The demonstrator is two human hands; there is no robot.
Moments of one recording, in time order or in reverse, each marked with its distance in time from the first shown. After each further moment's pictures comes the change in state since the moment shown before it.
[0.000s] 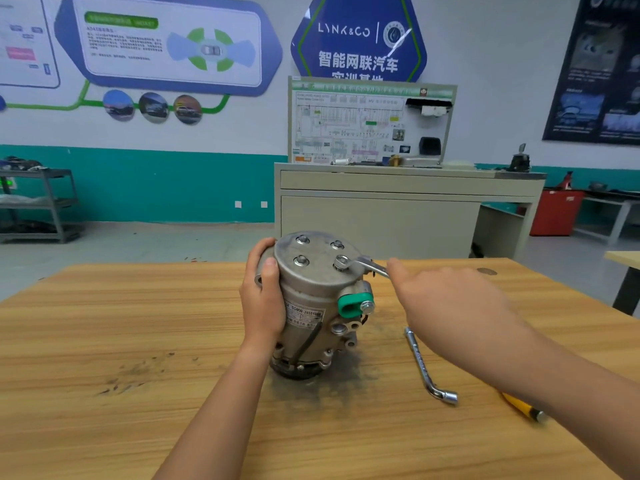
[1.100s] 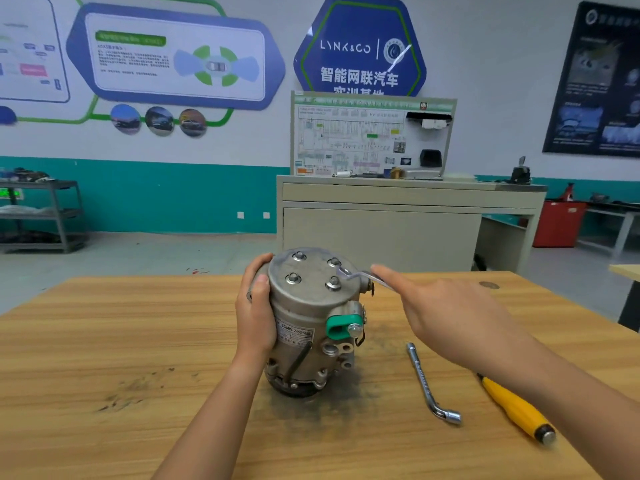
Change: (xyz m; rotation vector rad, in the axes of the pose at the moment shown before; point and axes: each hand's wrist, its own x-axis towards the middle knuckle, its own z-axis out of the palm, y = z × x) left_hand 0.005 0.003 -0.007 -0.045 -0.037 -0.026; right_hand 0.010 0.015 0.020 0.221 0.156 -0.005
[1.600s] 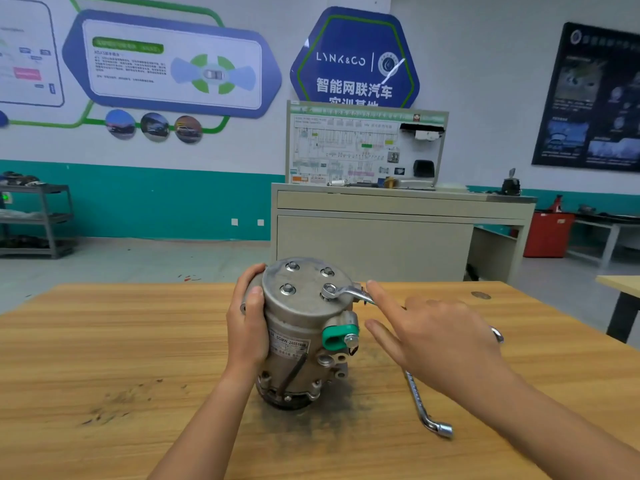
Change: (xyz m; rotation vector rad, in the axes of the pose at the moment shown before) left_hand -0.003 -0.001 0.000 0.045 0.009 -0.004; right_hand -0.011 -0.013 0.001 -0.166 0.190 -0.033
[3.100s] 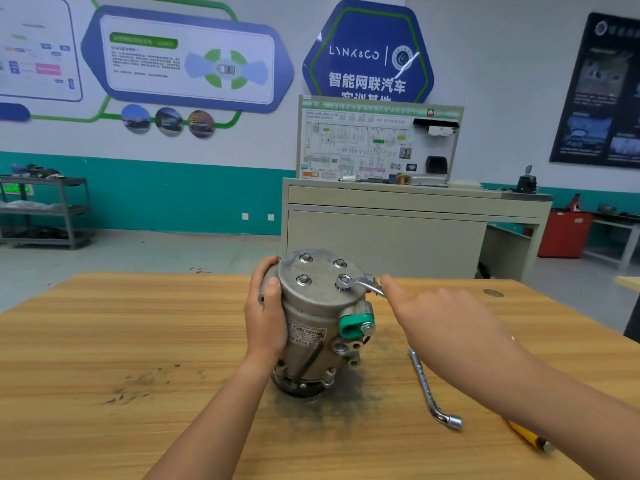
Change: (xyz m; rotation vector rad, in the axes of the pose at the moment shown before) left_hand -0.005 0.001 0.002 -0.011 0.039 0.003; right_hand 0.009 -0.005 -0.016 0.001 -0.257 -0.080
